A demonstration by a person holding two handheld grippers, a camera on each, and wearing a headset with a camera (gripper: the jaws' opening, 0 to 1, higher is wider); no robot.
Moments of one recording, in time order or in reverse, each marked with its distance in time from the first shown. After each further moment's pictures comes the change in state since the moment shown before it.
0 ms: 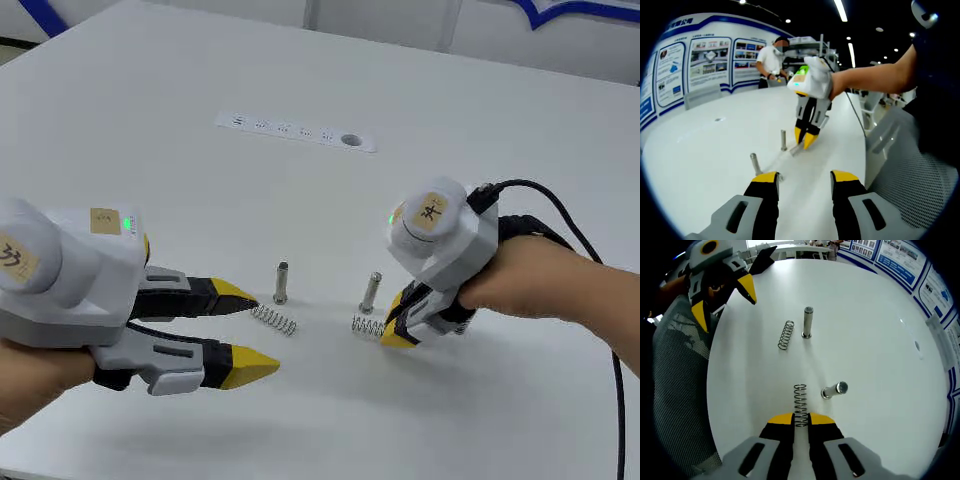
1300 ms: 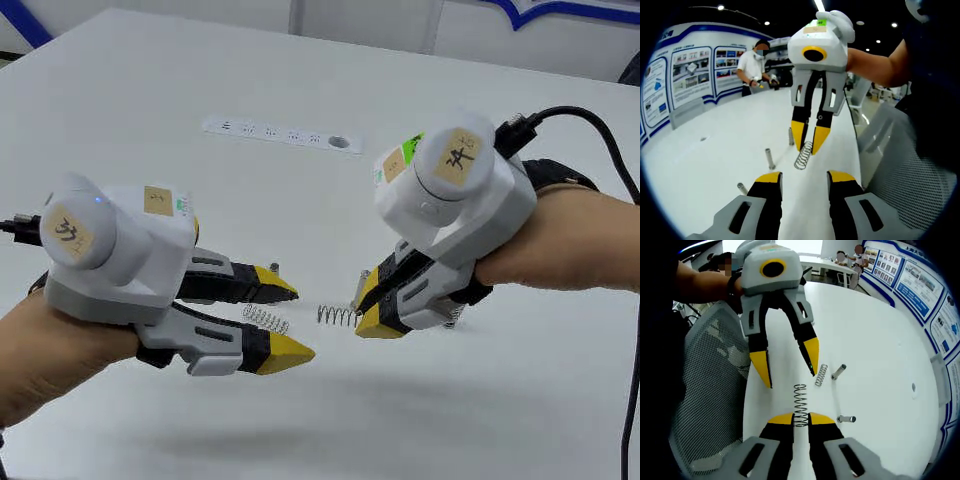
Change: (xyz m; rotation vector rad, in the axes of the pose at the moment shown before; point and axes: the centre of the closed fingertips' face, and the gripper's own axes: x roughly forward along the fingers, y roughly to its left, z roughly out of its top) left arm 0.025 -0.021 0.032 0.130 0.005 -0.112; right arm -0.064 0.058 0.059 -0.200 -0.119 0.044
